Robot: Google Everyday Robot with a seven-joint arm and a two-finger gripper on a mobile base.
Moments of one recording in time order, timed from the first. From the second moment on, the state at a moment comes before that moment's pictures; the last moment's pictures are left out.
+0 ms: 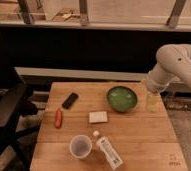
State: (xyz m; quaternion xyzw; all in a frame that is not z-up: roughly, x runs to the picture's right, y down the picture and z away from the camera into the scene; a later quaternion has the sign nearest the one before) arm 0.252 0.045 0.690 -0.31 -0.09 0.00 0.95
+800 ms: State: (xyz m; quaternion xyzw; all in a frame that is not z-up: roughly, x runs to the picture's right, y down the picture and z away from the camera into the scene) arm 0.121 -0.003 0.704 -0.20 -0.18 -0.21 0.94
